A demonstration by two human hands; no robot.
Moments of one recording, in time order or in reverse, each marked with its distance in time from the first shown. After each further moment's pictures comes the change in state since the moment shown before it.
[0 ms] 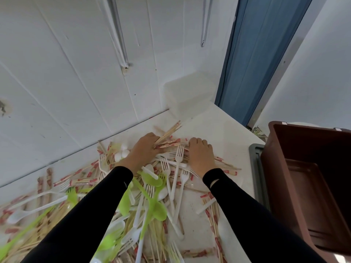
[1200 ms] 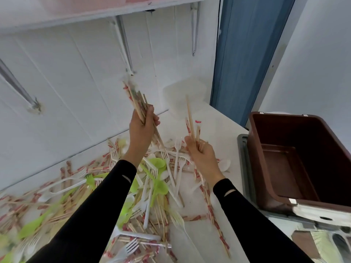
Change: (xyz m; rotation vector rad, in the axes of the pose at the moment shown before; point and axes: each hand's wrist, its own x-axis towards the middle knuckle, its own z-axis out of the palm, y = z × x) left_hand -0.073 0.105 -0.065 -0.799 0.641 -0.034; right_hand -0.110 -0.010 -0.069 1.416 0.109 0.118
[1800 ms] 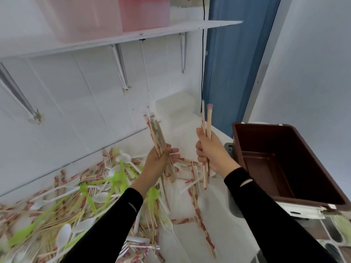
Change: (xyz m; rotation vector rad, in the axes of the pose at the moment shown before) left_hand -0.077 -0.012 0.032 -0.212 -0.313 -0.360; right_hand 0.004 -0.063 -0.050 0.237 -0.027 0.252
